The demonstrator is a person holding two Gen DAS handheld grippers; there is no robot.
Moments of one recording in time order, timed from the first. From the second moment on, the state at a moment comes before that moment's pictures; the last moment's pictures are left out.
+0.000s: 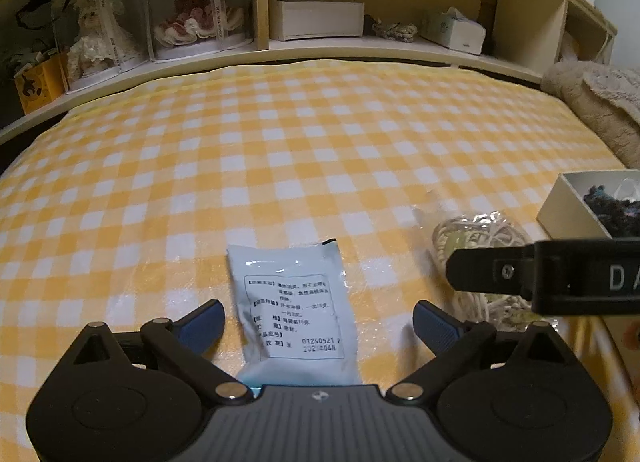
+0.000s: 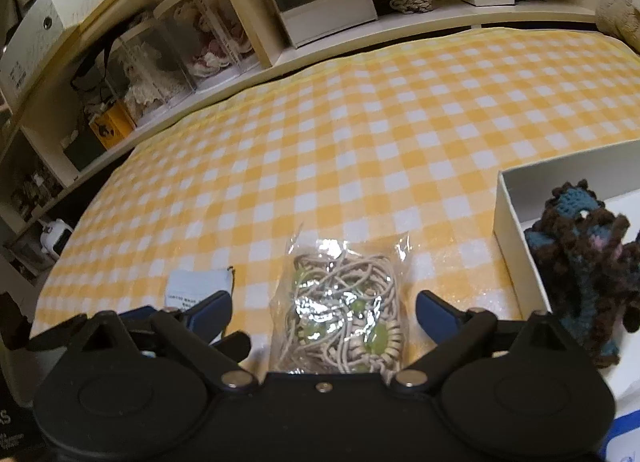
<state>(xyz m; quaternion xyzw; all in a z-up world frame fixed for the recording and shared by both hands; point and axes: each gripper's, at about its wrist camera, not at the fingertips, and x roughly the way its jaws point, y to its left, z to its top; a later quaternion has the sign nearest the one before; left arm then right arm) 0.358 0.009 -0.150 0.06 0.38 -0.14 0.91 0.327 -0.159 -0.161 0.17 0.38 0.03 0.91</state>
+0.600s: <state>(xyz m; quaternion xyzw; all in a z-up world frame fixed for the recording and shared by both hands) 0.352 0.002 -0.151 0.09 0.37 -0.10 0.92 0.327 -0.153 -0.171 0.13 0.40 0.01 0.91</state>
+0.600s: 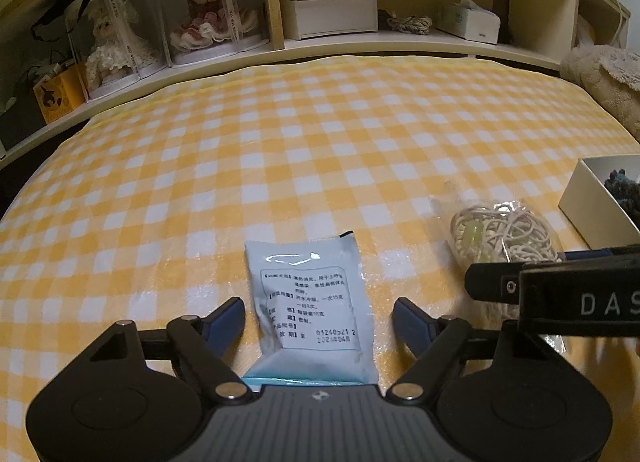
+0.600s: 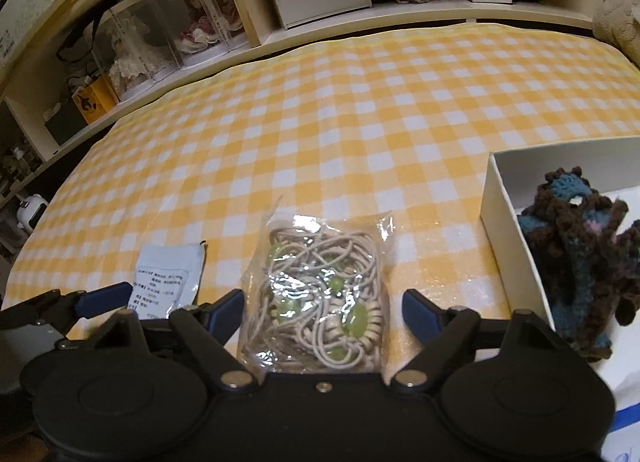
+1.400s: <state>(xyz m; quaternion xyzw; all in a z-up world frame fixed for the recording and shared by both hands) 0.311 0.024 -0.107 0.01 0.36 -0.12 0.92 0.292 -0.154 -0.134 0.07 0.36 0.07 0.93</state>
